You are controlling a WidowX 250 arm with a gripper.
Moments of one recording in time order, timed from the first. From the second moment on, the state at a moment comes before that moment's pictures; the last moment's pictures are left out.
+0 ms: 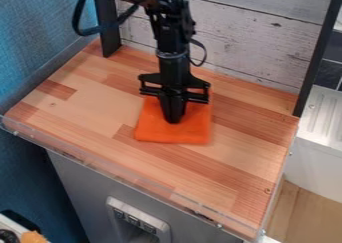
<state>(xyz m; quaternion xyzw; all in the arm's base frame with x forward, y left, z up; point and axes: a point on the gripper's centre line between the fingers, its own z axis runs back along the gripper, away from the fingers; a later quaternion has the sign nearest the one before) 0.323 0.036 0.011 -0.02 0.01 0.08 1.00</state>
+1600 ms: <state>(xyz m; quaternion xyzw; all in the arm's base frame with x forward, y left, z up) 0.292 0.058 0.095 0.00 0.00 -0.01 1.00</state>
